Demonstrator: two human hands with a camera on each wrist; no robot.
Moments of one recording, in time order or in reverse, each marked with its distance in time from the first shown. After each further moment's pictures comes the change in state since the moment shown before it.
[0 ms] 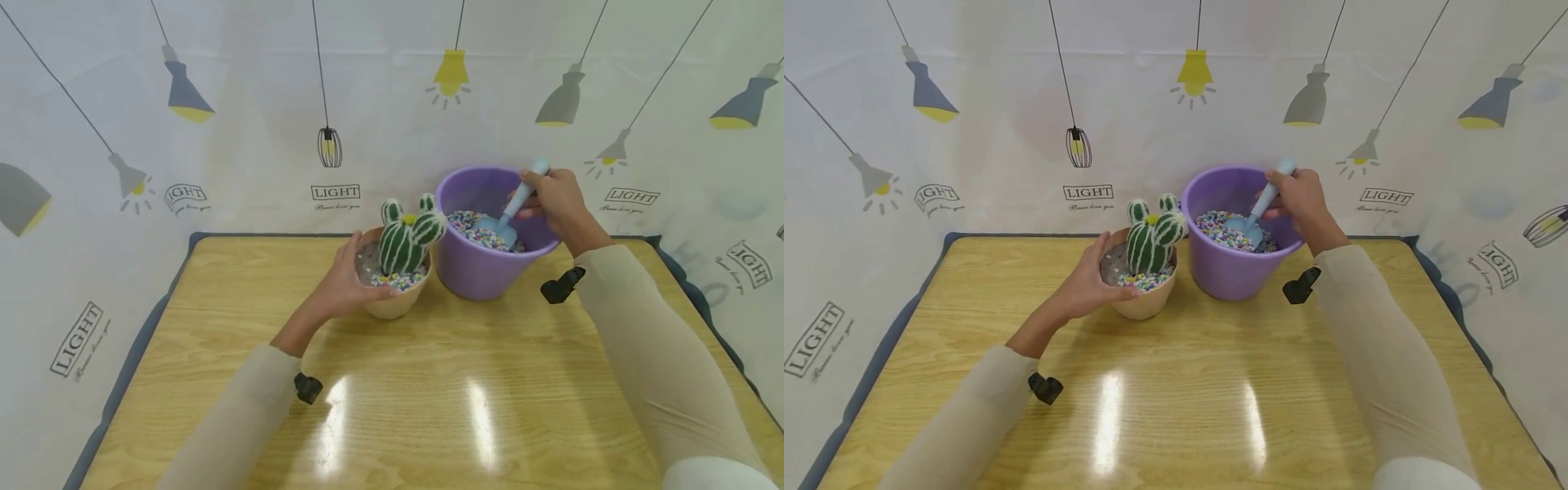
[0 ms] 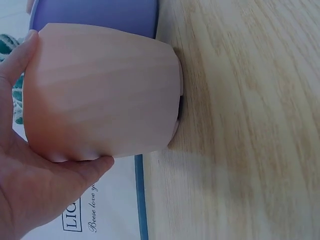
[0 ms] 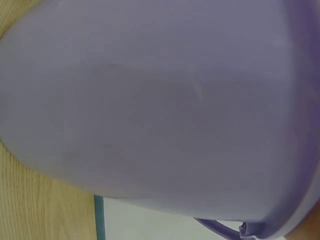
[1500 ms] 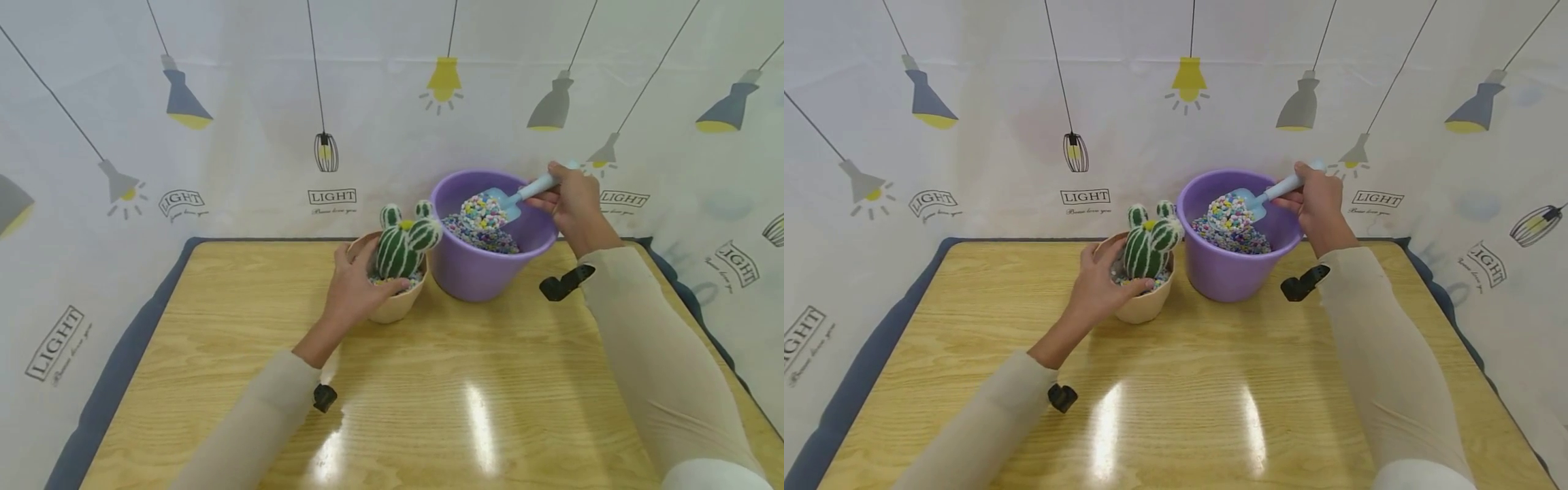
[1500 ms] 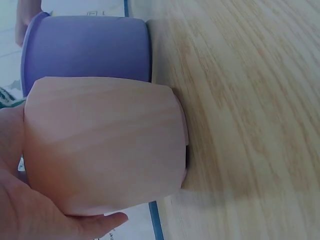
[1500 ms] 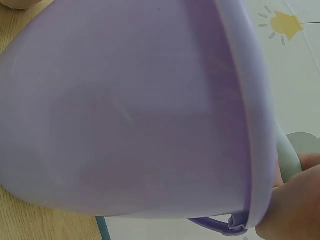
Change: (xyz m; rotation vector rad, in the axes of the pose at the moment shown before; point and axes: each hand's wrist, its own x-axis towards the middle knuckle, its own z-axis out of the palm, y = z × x) left_hand 0.000 0.023 0.030 0.170 0.270 -0.017; right_hand -0.005 -0.016 -0.023 0.561 0.236 0.158
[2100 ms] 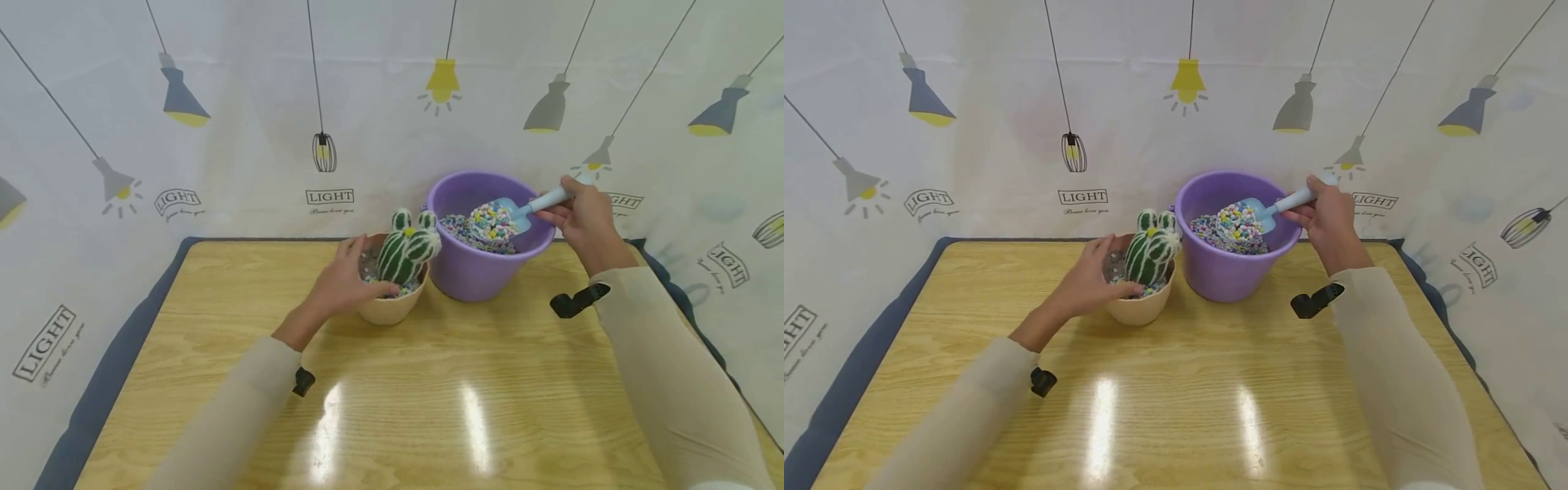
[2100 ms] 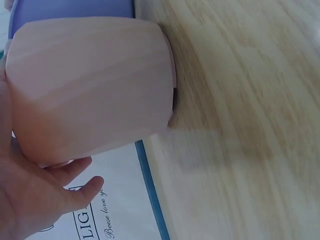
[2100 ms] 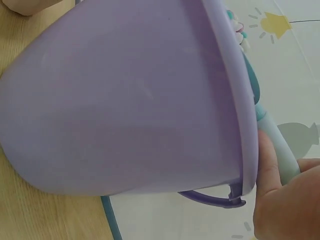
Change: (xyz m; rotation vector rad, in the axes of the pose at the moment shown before) left_hand 0.019 -0.021 -0.019 0.117 -0.251 0.041; right_hand -0.021 -0.001 -0.025 0.049 -0.037 0.035
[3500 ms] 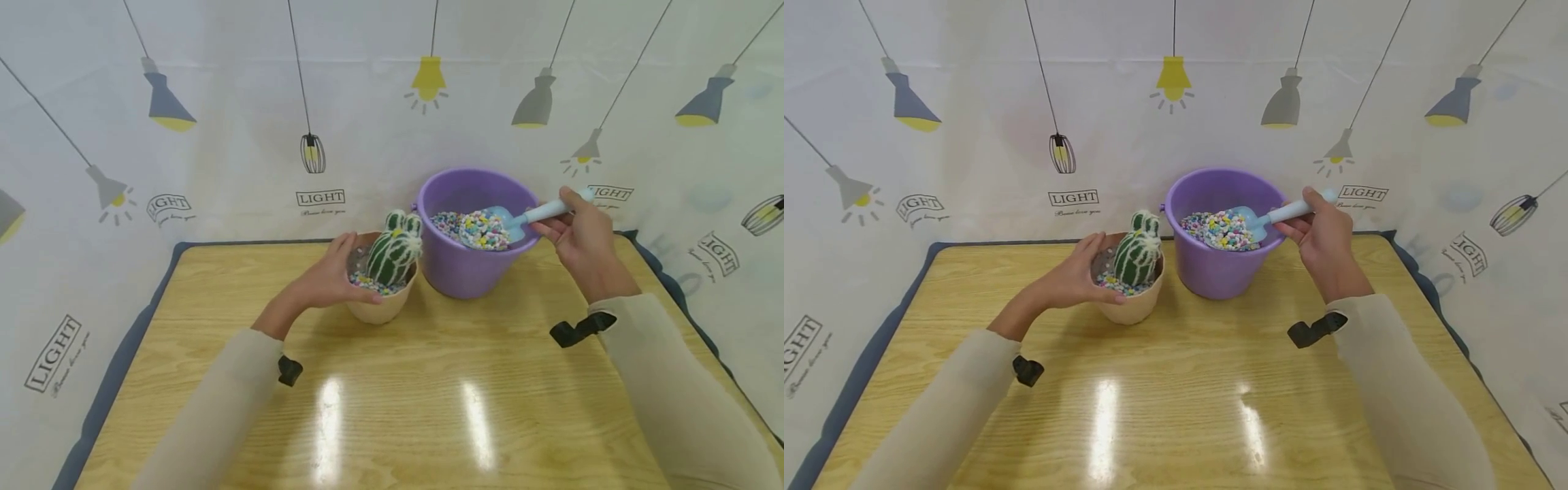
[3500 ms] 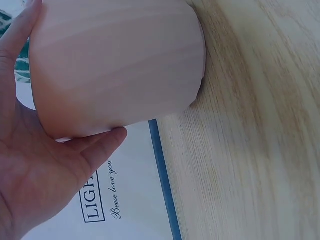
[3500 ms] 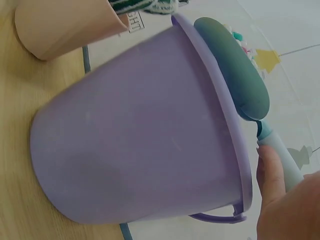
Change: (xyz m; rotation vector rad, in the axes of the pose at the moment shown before) left_hand 0.003 -0.005 -0.022 -0.051 -0.232 0.094; right_hand -0.037 0.015 -0.020 0.209 -0.035 -0.008
